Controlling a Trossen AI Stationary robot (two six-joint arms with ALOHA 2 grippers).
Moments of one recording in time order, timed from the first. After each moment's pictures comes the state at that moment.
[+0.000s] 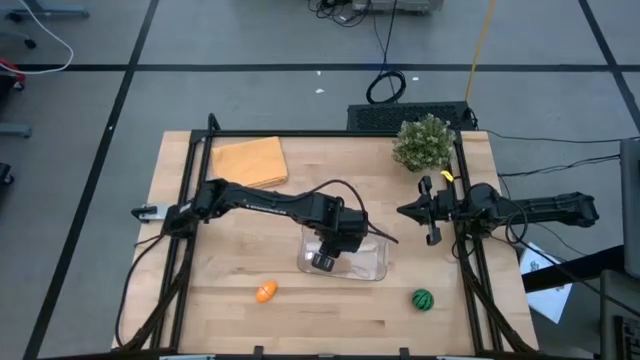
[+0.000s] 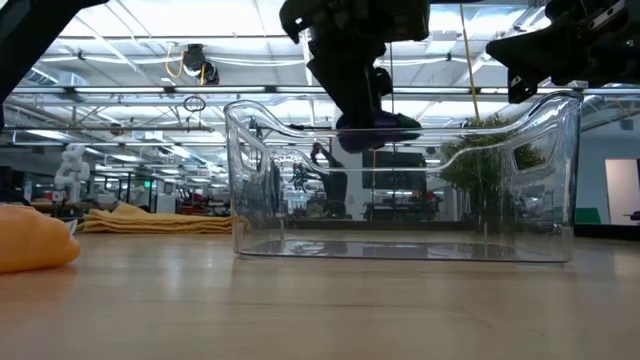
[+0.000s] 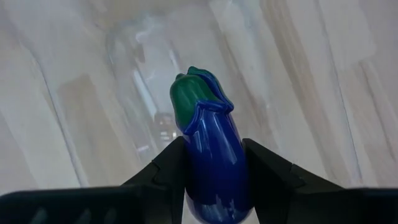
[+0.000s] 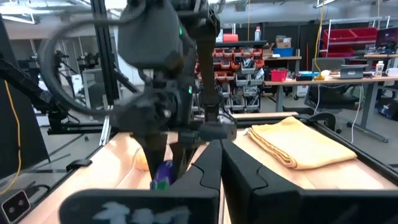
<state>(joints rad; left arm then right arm) -0.11 2.22 2.05 -1.08 0.12 0.26 0.01 0.32 0.09 0.32 -0.02 0.06</state>
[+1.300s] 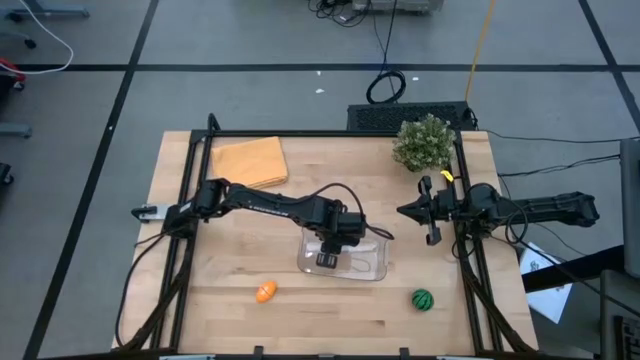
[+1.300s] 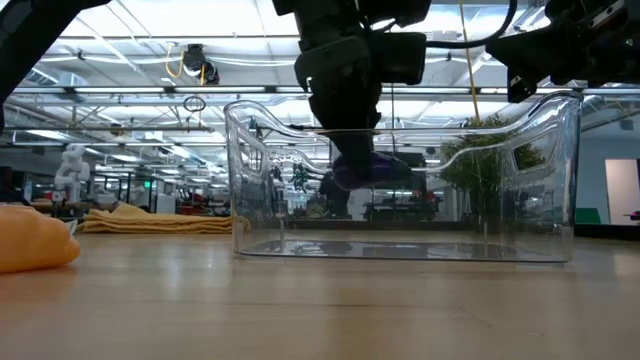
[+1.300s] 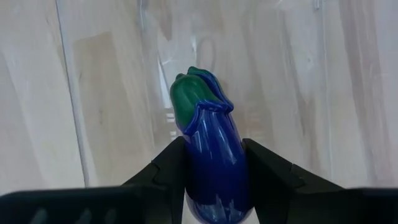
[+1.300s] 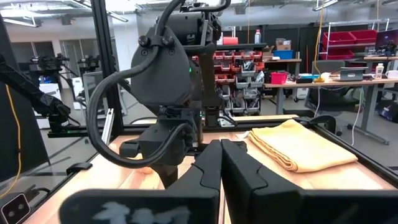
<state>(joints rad) -0.10 2.22 1.92 -0.96 0.02 0.13 0.01 0.33 0.09 0.33 -0.02 0.07</state>
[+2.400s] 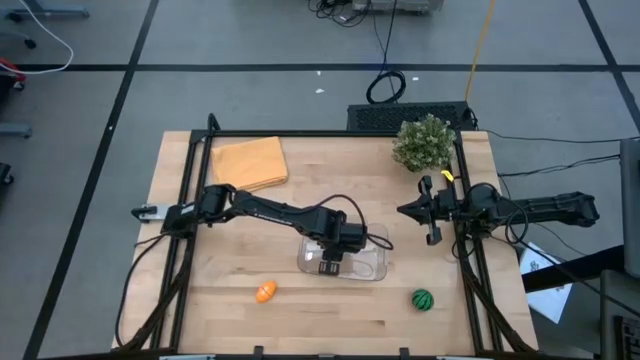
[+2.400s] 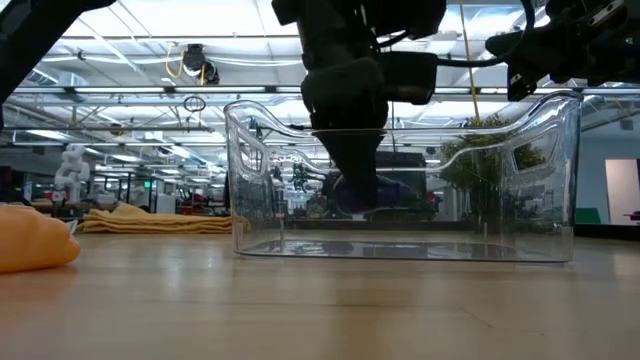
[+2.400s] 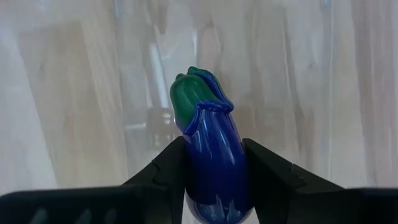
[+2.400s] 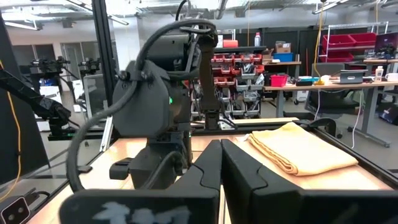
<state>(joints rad) -0.13 2.27 1.91 -0.93 0.00 0.04 0.01 0.33 0.09 0.35 -0.02 0.07</state>
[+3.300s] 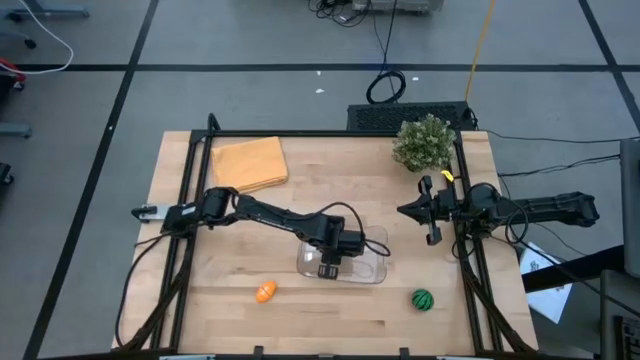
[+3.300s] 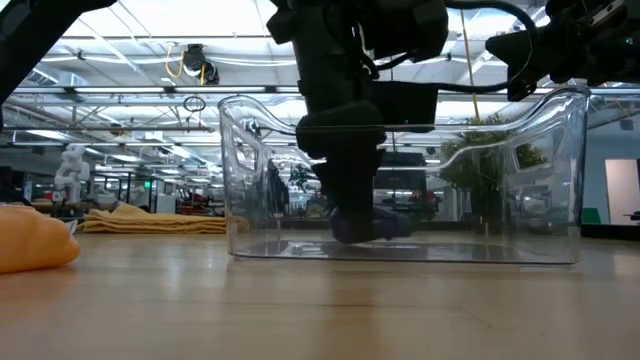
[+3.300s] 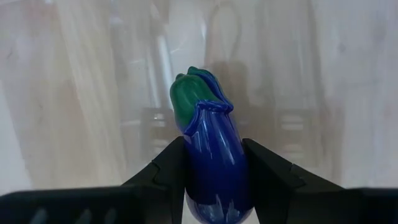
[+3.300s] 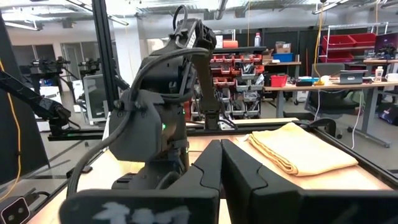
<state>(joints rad) -0.15 2.29 1.84 -0.85 -0.05 0.03 0.01 0.33 0.09 0.35 -0.02 0.07</state>
